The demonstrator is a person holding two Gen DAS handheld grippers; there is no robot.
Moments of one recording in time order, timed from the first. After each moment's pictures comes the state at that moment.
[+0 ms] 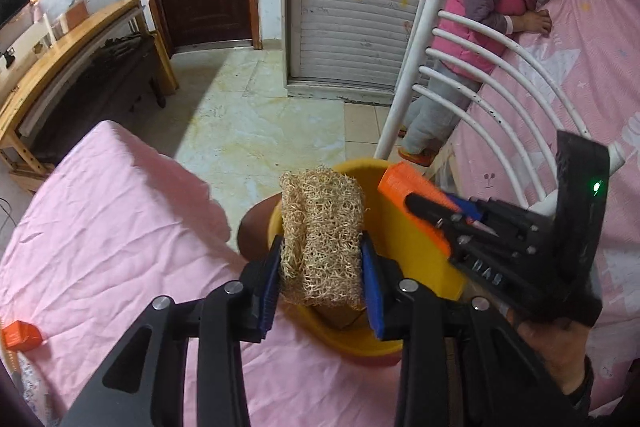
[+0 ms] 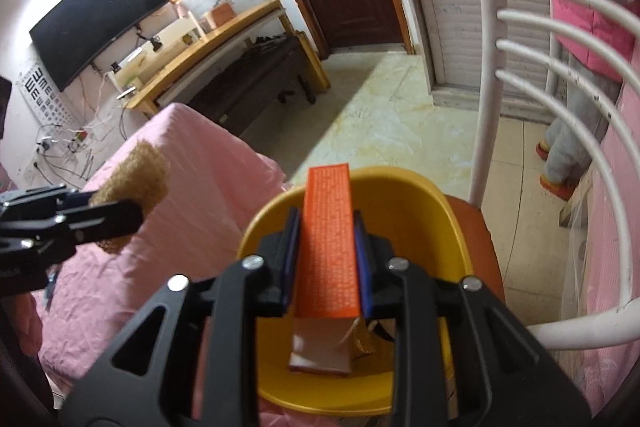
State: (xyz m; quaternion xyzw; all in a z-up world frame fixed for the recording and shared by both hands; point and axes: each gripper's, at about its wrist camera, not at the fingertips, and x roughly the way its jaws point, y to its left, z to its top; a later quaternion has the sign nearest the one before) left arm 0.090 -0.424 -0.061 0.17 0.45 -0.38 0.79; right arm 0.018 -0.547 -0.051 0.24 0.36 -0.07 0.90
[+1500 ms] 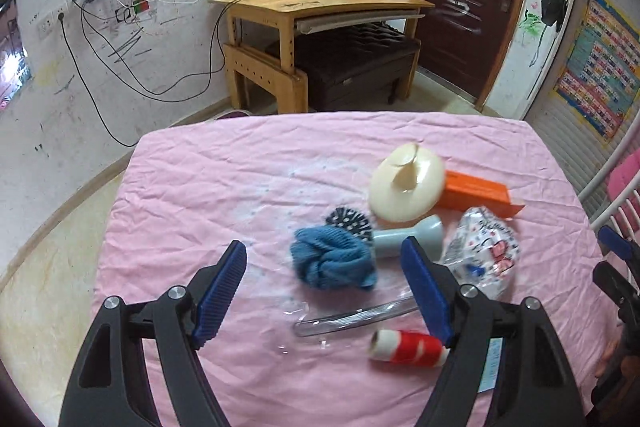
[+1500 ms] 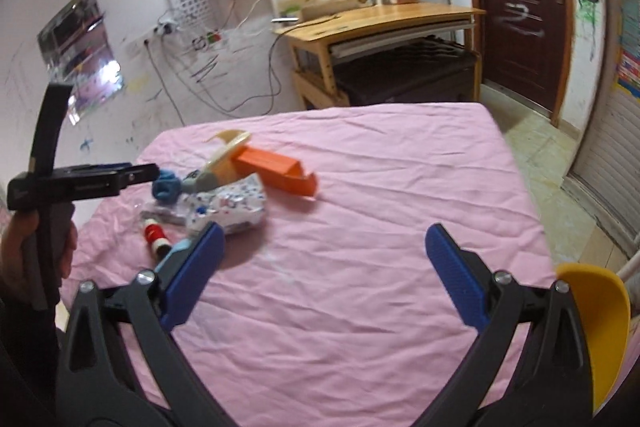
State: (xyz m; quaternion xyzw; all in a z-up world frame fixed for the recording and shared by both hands) left arm 0.148 0.016 -0.028 0.00 0.44 -0.04 0.90; right arm 0.095 -0.248 0.044 0.06 0.35 0.17 0.92
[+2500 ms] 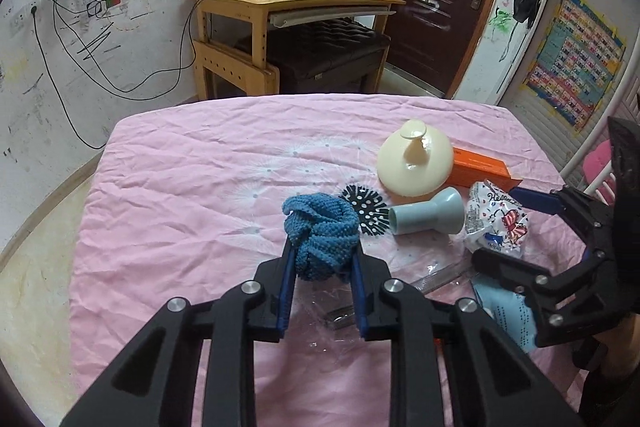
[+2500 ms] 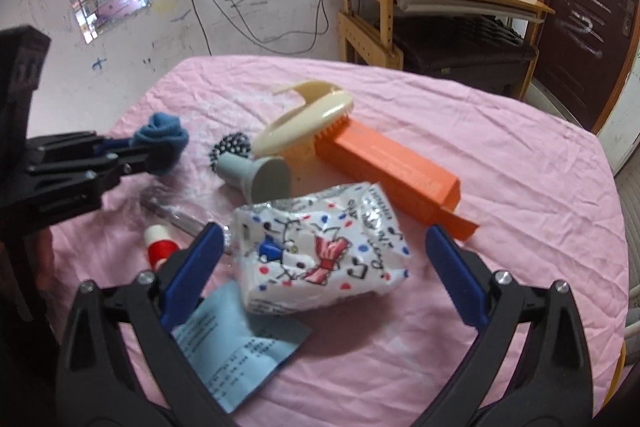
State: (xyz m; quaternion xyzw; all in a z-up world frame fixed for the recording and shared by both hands) left arm 0.141 0.045 -0.054 -0.02 0.44 -0.11 0.89; right arm 0.164 -0.127 0.015 -0.04 0.44 0.22 0.87
